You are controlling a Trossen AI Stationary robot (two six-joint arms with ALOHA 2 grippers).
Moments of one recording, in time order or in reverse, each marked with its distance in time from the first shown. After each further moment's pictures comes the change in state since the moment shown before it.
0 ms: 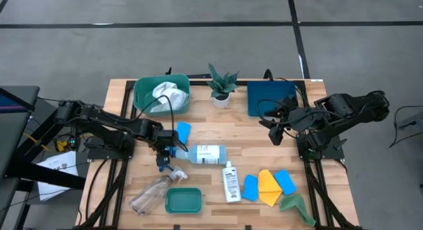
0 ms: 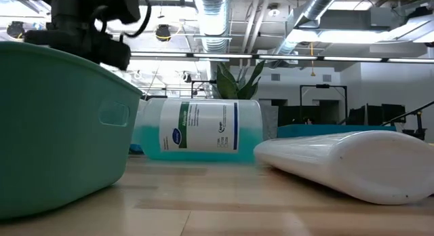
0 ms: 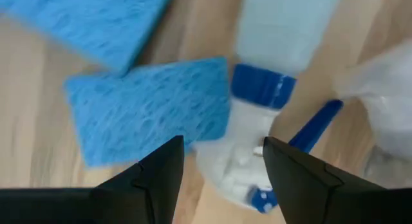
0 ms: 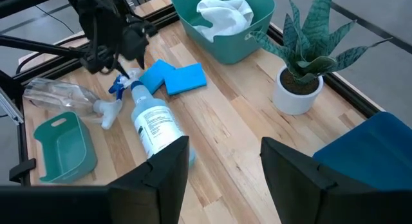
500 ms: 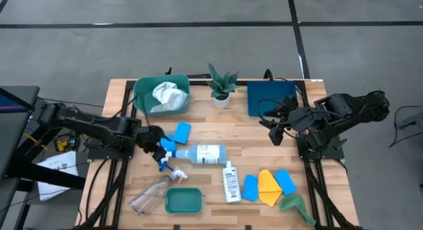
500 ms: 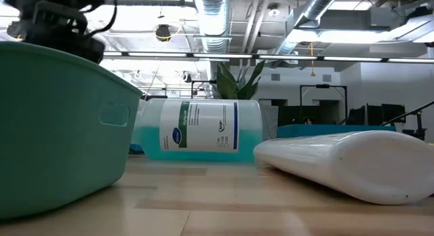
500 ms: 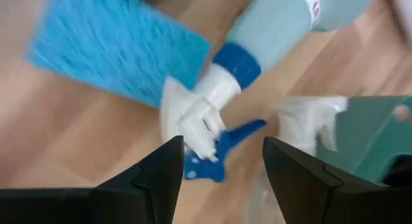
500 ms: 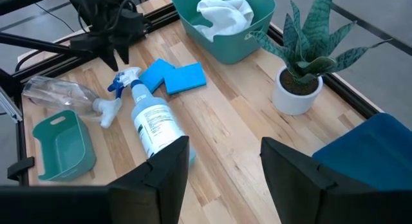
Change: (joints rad) left arm -0.004 -0.374 -0.224 0.138 0.118 -0.593; right arm 0.000 0.000 0.000 -0.003 0.000 -0.009
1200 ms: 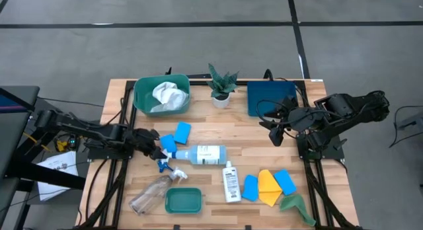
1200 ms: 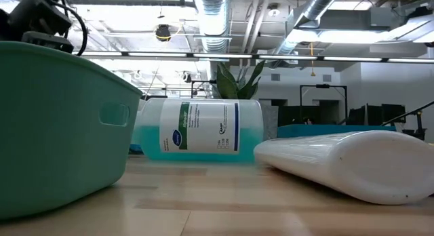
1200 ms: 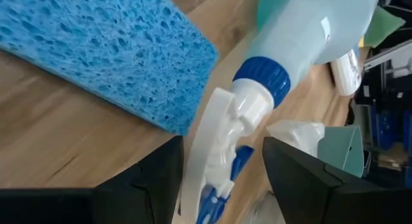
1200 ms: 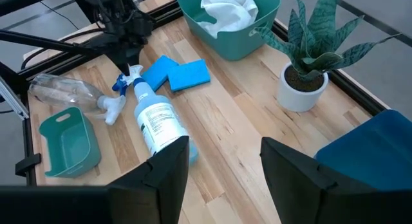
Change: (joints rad) left arm -0.002 -0.309 -0.420 0.458 0.006 -0.156; right arm -0.002 0.000 0.000 0.001 -0.020 0.008
